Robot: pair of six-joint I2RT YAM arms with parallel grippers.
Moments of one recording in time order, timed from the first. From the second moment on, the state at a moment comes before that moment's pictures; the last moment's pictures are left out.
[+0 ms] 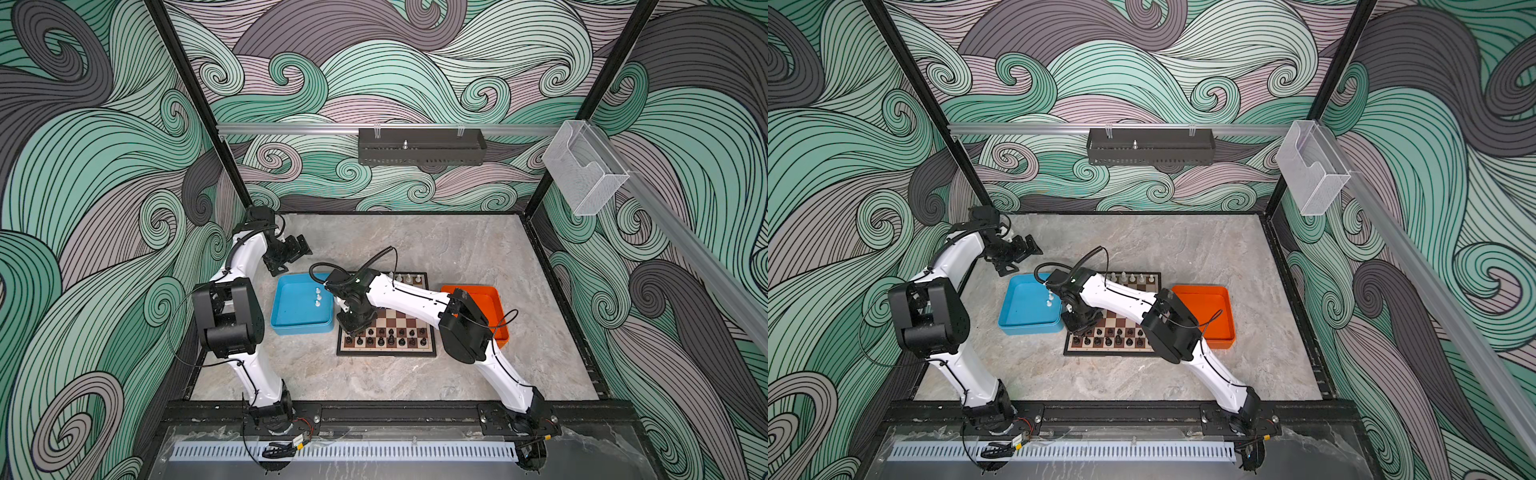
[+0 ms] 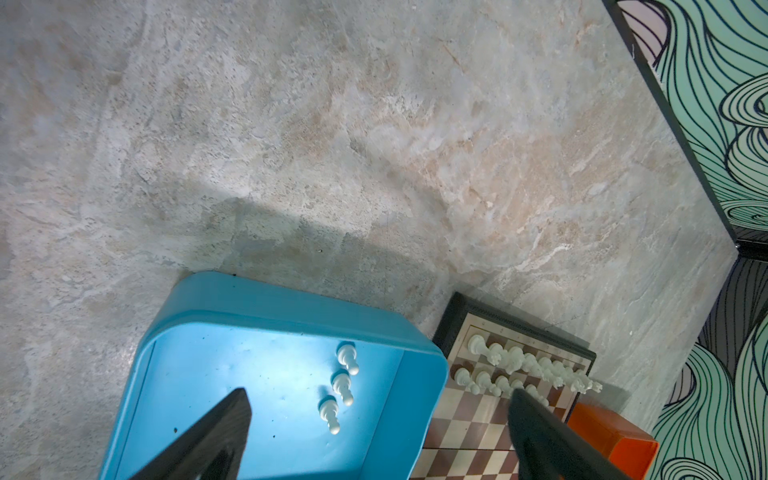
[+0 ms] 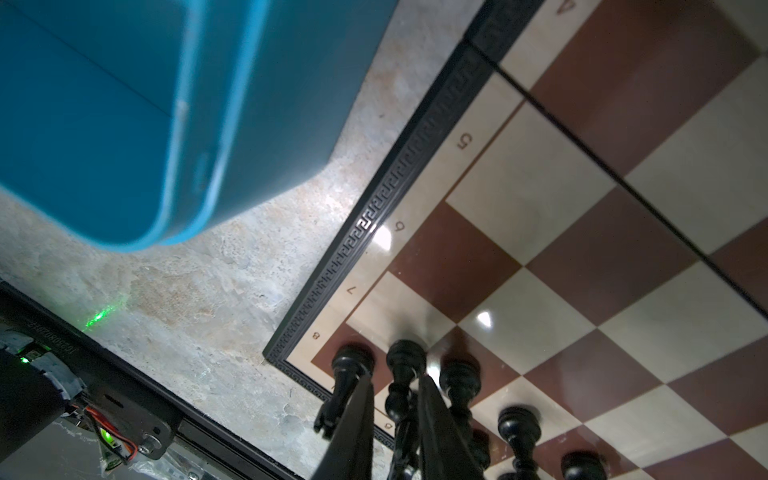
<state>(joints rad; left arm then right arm) 0.16 1.81 1.52 -0.93 0.33 -0.40 1.05 2.36 2.07 -1.15 -0.19 0.41</state>
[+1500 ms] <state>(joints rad) 0.17 1.81 1.52 -0.93 0.33 -0.41 1.05 2.36 2.12 -1.17 -0.18 0.40</state>
